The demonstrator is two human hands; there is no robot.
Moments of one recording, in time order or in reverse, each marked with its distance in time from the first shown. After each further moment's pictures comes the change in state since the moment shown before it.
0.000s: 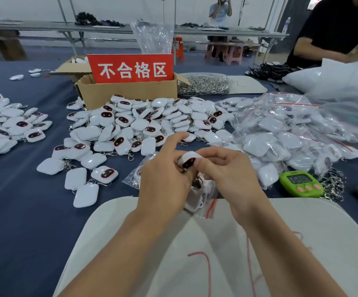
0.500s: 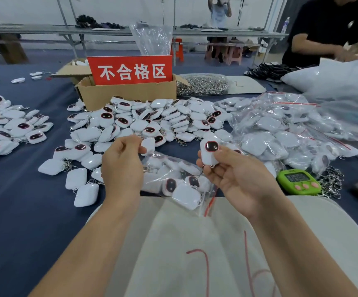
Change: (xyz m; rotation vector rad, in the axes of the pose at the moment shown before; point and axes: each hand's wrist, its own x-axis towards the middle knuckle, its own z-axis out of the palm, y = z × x) left_hand 0.025 -0.030 -0.030 -0.452 0.373 -0.498; right_hand 0.005 -0.003 -0.019 0.636 -0.046 0.246
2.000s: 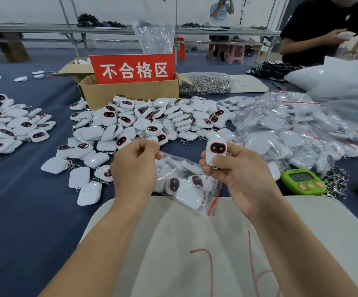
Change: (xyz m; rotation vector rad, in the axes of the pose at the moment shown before) left_hand -0.009 -0.002 0.002 0.207 -0.100 0.078; right_hand 0.000 0.003 0.005 -0.231 0.054 -0.148
